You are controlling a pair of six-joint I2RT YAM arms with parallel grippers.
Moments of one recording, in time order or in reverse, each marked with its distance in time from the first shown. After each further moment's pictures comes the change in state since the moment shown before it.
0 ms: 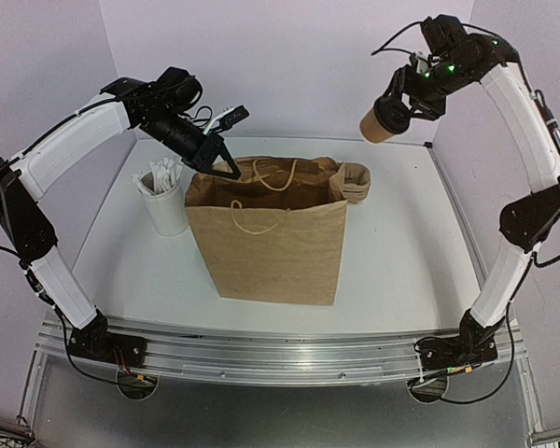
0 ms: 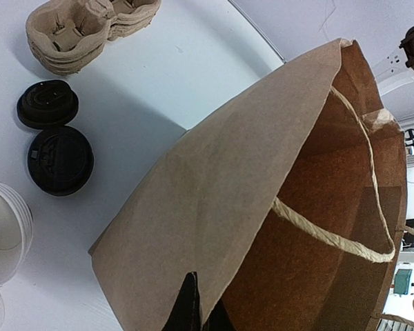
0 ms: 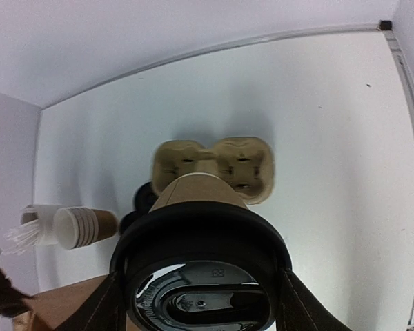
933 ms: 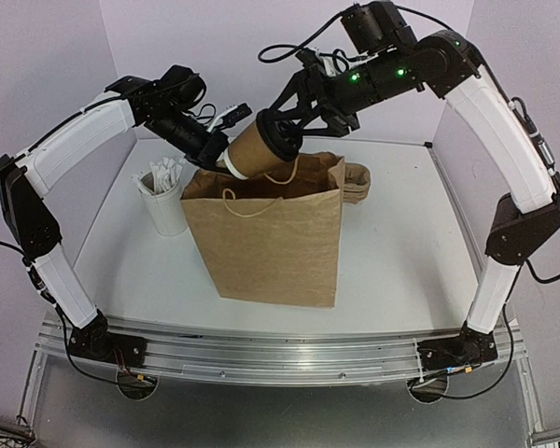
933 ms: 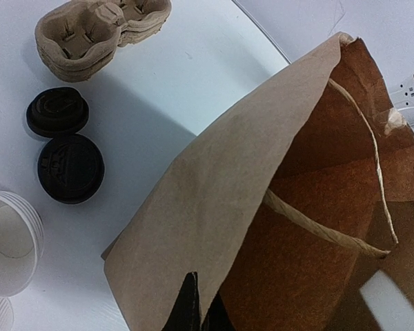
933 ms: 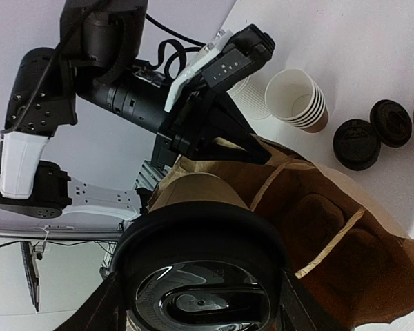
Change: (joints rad) left arm 0.000 0.032 0.033 0.016 -0.027 -0.007; right arm 0.522 0.055 0.103 0.146 -0.316 0.128
